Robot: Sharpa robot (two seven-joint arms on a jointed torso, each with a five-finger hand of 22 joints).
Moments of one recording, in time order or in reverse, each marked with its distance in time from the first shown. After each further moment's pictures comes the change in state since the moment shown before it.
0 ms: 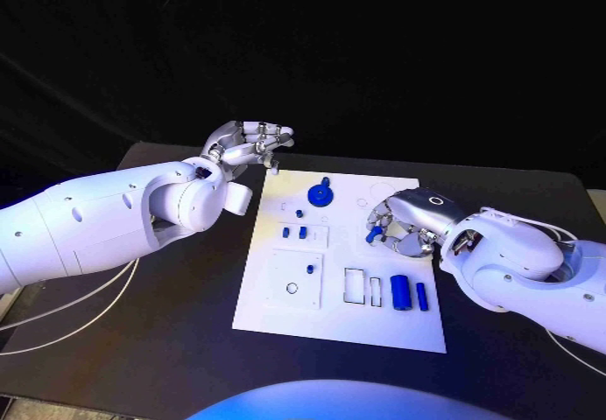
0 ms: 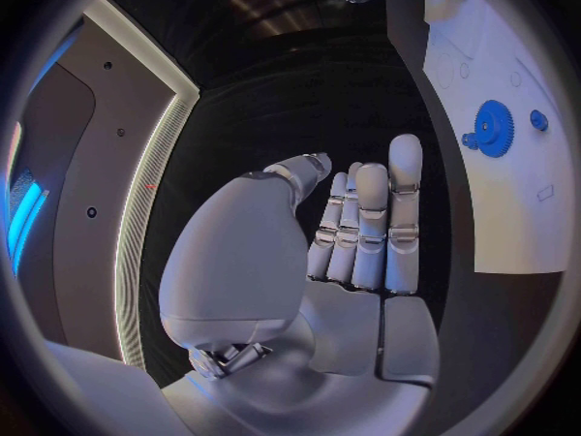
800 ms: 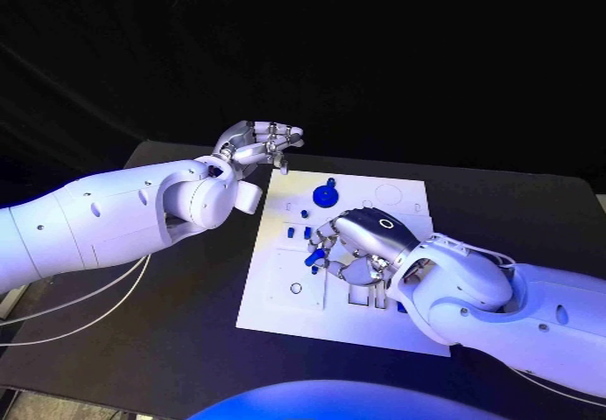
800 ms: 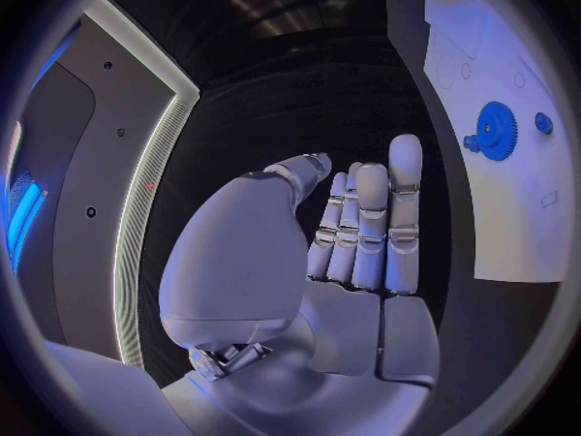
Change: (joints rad) left arm 0.000 0.032 0.000 -0.030 0.000 0.007 0.000; left_hand 0.000 0.000 0.000 0.000 0.000 0.000 0.000 0.000 0.001 0.000 0.000 0.000 0.001 0.000 0.000 0.000 0.000 0.000 0.000 0.000 0.000 0.000; right arm -0.066 0.162 -0.002 0.081 0.050 -0.113 0.034; right_hand -0.026 -0.017 -0.002 0.008 -0.002 -0.003 -0.002 0.016 0.000 0.004 -0.003 -0.006 -0.001 0.004 -0.004 0.002 0.005 0.000 0.000 0.000 0.005 0.000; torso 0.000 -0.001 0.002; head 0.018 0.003
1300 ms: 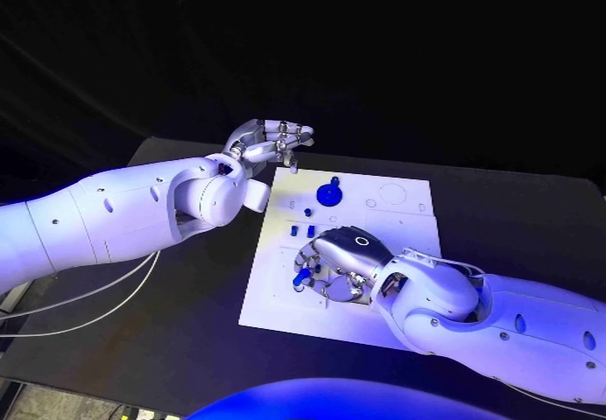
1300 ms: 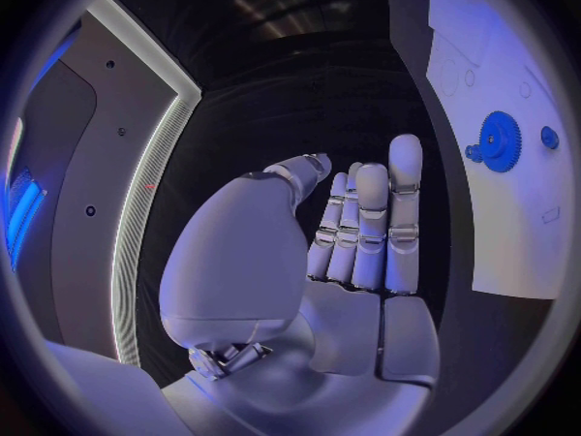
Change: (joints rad) left arm 0.000 0.019 0.000 -0.007 0.000 0.007 0.000; left_hand -0.004 0.004 0.000 0.000 0.000 -0.004 0.004 0.004 0.000 -0.004 0.004 0.004 0.001 0.000 0.000 0.000 -0.001 0.000 0.000 0.000 0.000 0.001; right arm -0.056 0.097 -0.008 -0.072 -0.032 0.063 0.004; right_hand -0.001 -0.002 0.004 -0.005 0.034 -0.005 -0.001 0.003 0.001 0.000 0.000 -0.008 0.003 0.000 0.000 0.000 0.002 0.000 0.000 0.000 0.004 0.001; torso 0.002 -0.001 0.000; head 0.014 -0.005
